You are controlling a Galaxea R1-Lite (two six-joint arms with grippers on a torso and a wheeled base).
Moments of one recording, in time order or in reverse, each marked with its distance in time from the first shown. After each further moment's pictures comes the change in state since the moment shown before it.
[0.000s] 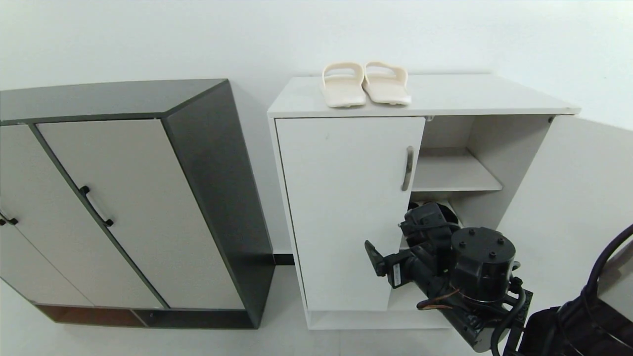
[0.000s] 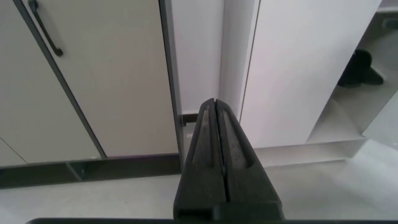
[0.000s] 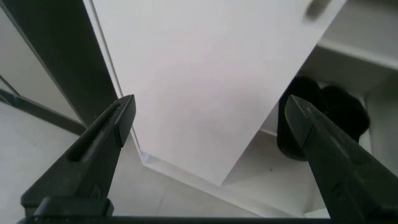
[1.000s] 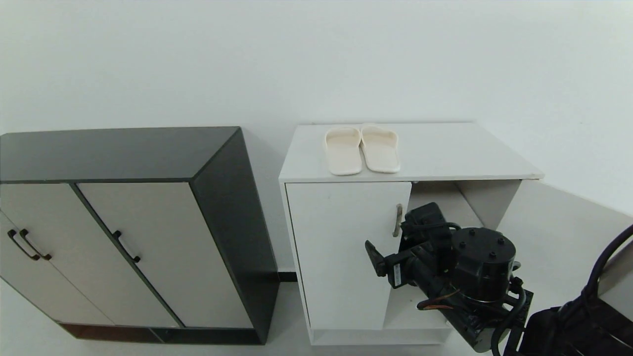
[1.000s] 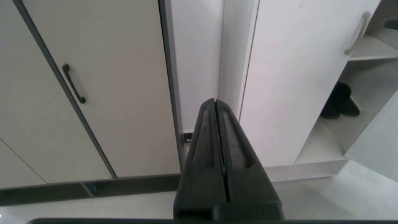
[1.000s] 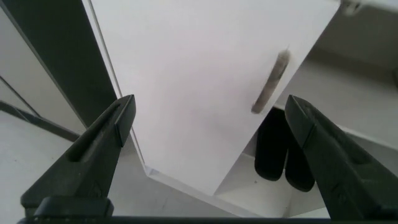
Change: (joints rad) left arm 0.000 0.000 0.000 0.000 0.000 0.000; right arm 0.000 -0.001 0.002 0.000 0.000 0.000
